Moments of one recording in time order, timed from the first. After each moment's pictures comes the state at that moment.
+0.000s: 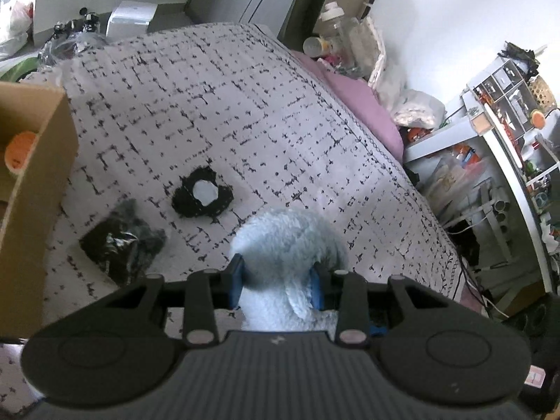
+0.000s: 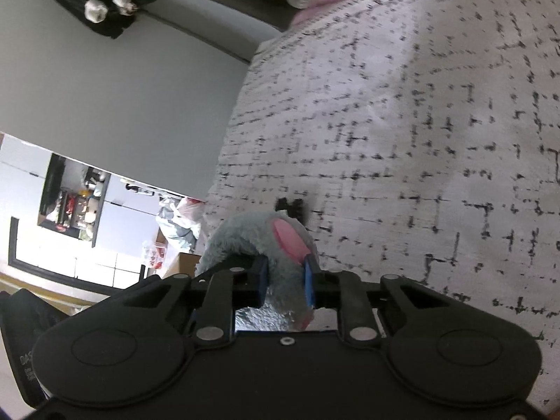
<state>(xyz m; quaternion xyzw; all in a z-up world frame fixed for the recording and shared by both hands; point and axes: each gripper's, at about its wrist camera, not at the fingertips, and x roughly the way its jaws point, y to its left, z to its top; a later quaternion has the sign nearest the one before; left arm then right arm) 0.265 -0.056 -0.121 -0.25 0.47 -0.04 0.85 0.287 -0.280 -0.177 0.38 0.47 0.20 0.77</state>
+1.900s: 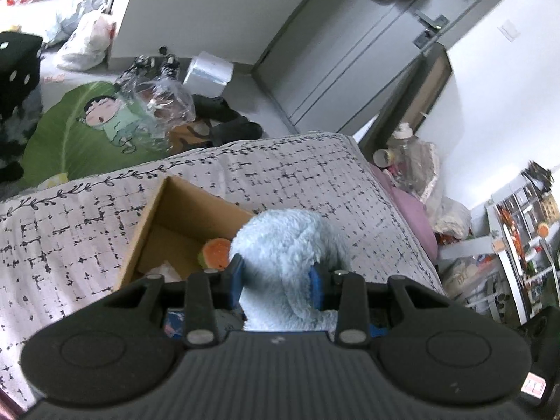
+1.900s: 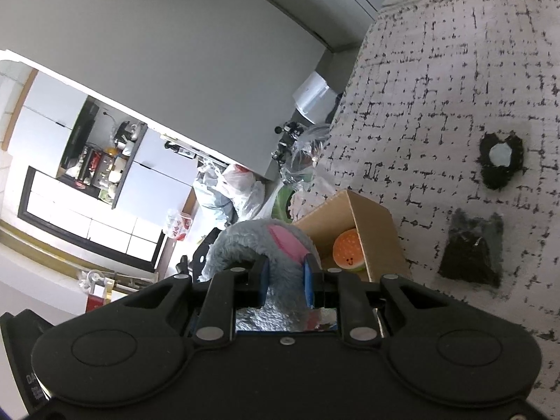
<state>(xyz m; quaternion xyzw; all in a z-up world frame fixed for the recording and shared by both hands) 0.208 0.174 -0.074 -0.33 0.39 0.04 0.86 0.275 -0.044 -0.115 0.34 0.46 0.25 0.78</state>
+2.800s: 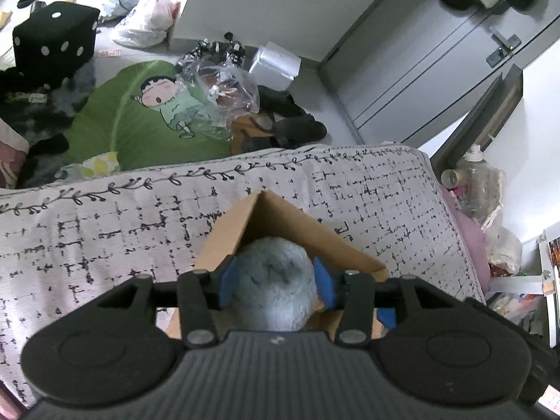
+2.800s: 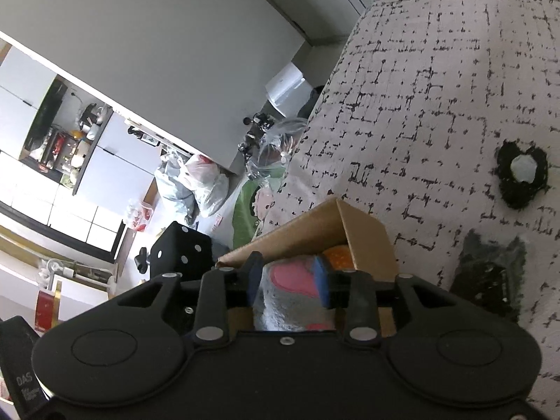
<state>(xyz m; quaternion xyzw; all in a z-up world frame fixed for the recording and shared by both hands) 0.226 0.227 -0.115 -0.34 0.41 0.14 0.83 0.302 -0.010 -0.132 0.28 0.48 0.22 0.80</state>
